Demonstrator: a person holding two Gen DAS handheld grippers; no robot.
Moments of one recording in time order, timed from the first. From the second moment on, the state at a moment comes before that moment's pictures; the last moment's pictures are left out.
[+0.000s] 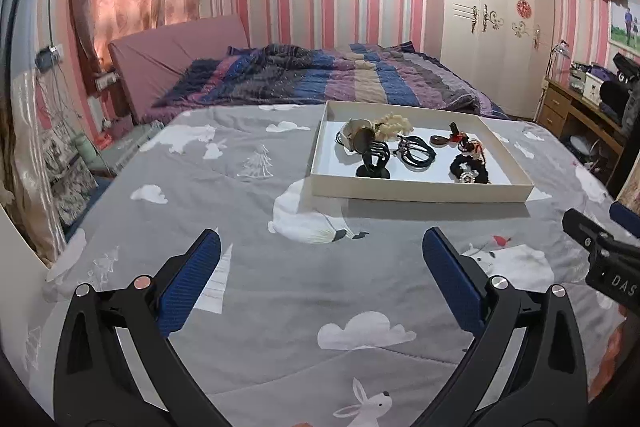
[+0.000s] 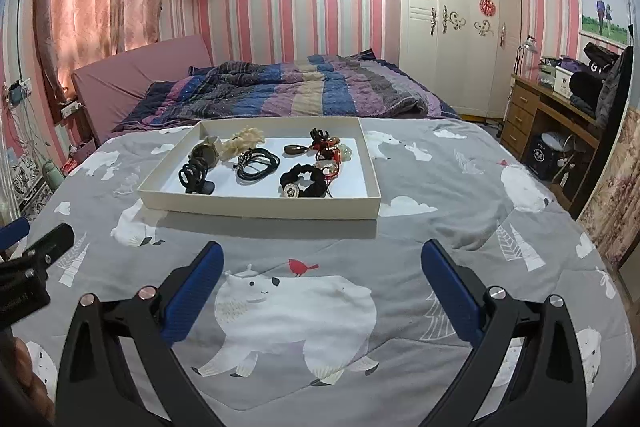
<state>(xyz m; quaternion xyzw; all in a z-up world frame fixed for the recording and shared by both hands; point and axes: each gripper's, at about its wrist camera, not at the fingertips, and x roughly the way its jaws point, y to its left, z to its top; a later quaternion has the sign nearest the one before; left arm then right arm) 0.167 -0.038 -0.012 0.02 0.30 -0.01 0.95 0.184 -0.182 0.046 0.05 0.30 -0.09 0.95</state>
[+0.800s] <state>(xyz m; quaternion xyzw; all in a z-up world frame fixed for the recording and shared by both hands) 0.161 -0.039 -0.018 0.04 0.28 0.00 0.96 0.180 -0.173 0.038 0.02 0.28 -0.10 0.95</state>
